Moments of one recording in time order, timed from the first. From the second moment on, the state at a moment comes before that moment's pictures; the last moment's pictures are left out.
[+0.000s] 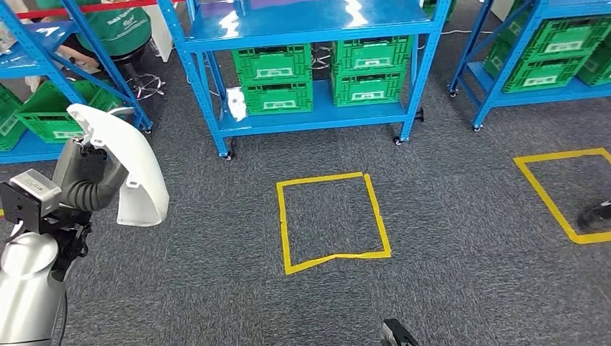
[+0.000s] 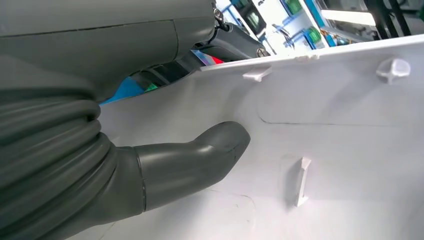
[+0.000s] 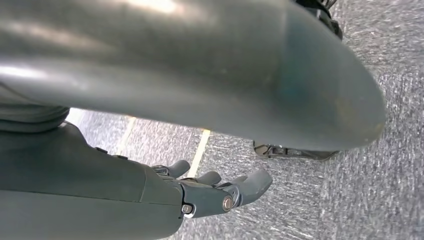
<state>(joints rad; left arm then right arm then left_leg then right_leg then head) -0.64 0.16 -0.30 -1.20 0.03 -0.39 -0.54 -0.03 0.09 -0.62 -0.17 0.52 0.18 0.05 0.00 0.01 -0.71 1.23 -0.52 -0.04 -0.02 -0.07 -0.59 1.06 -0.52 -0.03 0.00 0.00</state>
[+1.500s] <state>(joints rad) -0.45 0.24 -0.18 -1.42 0.01 -0.37 -0.53 -0.02 0.09 -0.59 -0.17 0.59 0.19 0.04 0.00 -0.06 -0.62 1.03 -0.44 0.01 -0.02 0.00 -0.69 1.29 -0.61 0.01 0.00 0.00</state>
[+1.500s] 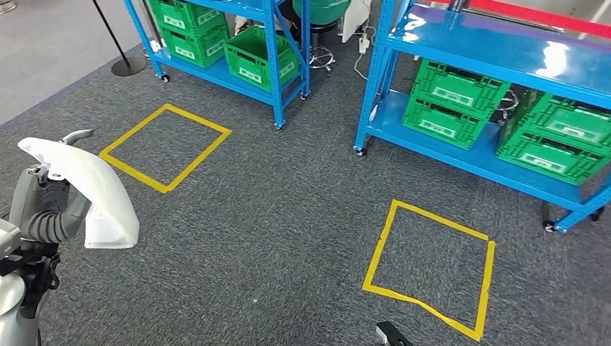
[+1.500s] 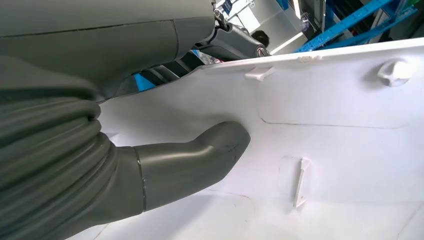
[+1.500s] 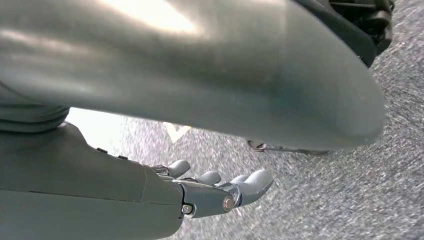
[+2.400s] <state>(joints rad) -0.57 0.30 -0.18 -1.32 0.03 -0.40 -0.57 -0.02 0.10 -0.60 -0.17 0.55 0.18 0.03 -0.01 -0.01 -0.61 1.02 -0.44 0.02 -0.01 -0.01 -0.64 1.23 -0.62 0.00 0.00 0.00</state>
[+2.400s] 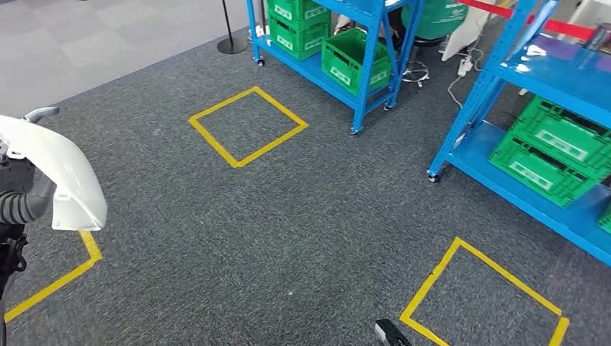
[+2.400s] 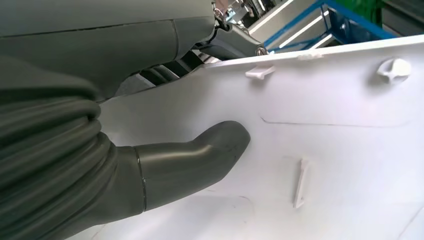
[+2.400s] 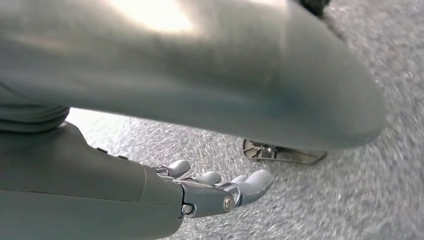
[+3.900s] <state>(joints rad) -0.58 0.33 -0.20 -1.28 0.05 -0.39 -0.57 -0.03 0.11 -0.64 -0.17 0.52 0.16 0.05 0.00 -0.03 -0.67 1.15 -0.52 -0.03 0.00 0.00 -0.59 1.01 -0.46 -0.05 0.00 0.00</state>
